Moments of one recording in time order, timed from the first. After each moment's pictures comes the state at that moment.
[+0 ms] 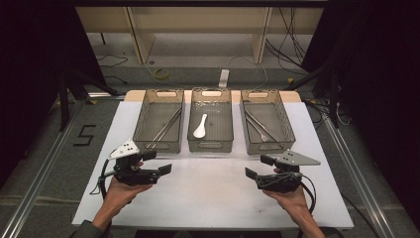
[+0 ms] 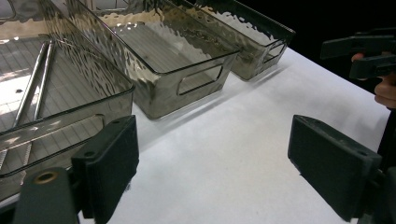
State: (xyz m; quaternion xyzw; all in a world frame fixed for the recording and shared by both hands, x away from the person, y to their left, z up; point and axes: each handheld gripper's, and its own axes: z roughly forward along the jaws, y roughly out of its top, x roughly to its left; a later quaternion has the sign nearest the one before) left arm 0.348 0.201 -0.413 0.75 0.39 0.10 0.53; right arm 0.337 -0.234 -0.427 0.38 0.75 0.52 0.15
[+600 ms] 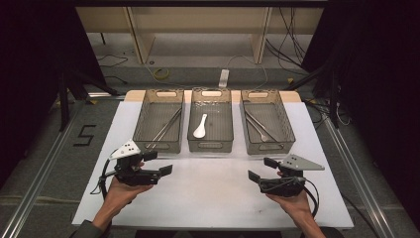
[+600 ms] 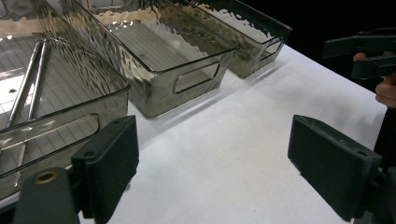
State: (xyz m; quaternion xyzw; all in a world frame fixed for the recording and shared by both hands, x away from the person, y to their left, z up) left arm 0.348 0.199 -0.414 0.75 0.38 0.10 0.53; right arm 0.329 -0.240 -0.430 0.39 0.75 0.52 0.16
